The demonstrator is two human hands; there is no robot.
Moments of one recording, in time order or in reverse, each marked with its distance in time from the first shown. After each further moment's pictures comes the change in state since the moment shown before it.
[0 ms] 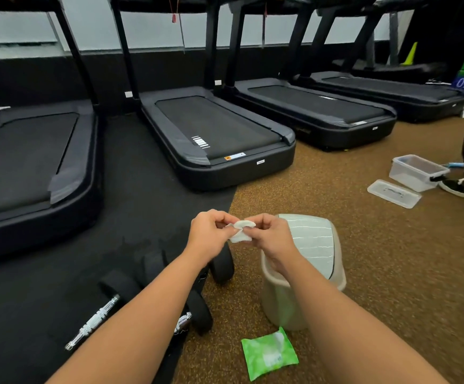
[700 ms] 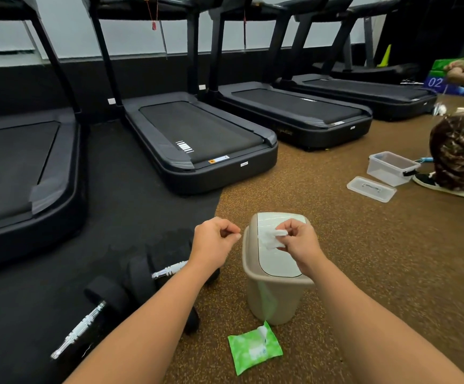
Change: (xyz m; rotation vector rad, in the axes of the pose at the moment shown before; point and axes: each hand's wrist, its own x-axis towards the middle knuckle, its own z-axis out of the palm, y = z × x) left_hand -0.028 0.032 0.042 0.203 0.027 0.081; right_hand -0.020 0.002 -0.102 -0.145 0.209 0.034
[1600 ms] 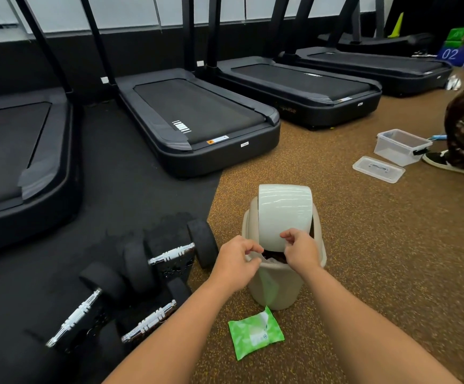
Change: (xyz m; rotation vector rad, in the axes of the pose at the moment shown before) left_hand -0.025 -0.037 0.072 0.019 -0.260 0.016; right_hand 0.020 0.079 -0.003 -0.651 0.161 -0.004
